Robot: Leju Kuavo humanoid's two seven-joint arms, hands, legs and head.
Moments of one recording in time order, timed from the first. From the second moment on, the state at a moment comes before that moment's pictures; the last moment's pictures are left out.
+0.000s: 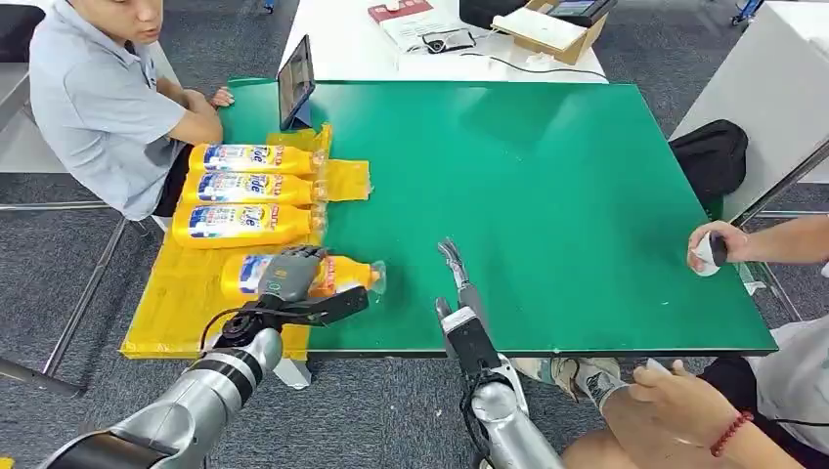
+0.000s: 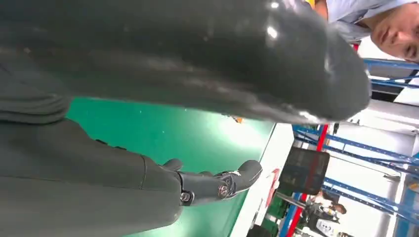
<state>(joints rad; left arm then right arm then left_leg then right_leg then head) -0.65 -0.15 -0.28 -0.44 -1.23 0.34 -0.22 -0.21 0.19 0.21 -1.04 0.21 -0.25 -0.70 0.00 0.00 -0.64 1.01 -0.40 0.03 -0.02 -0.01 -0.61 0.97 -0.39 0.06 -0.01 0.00</state>
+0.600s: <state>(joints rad) -0.56 -0.22 -0.18 -0.56 -0.67 0.26 -0.65 -0.22 0.18 0.19 -1.03 0.18 -0.28 -0.70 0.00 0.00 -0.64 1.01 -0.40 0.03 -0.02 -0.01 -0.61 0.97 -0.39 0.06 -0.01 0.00</state>
